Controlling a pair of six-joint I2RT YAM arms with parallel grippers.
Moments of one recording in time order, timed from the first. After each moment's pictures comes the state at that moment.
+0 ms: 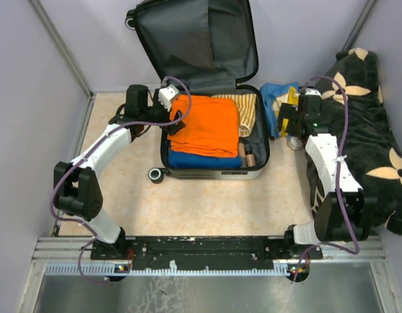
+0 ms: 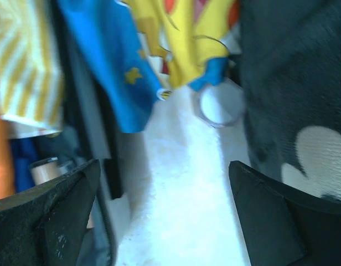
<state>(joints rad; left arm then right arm) -0.31 1.65 1.34 -0.18 0.49 0.36 0.04 1.37 1.20 -0.52 0.13 0.19</state>
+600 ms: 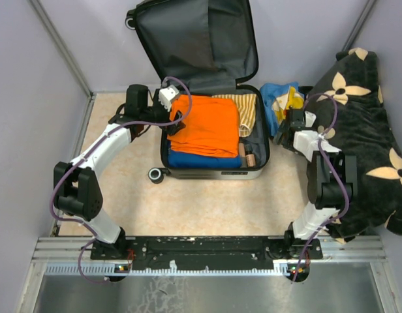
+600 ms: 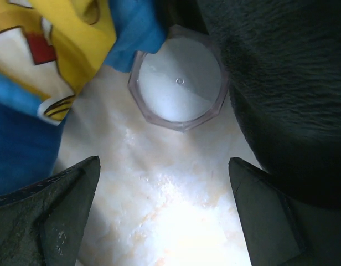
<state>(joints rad) -0.31 1.65 1.34 -0.19 0.50 0.37 -0.01 1.69 1.08 -0.36 0.34 0.42</state>
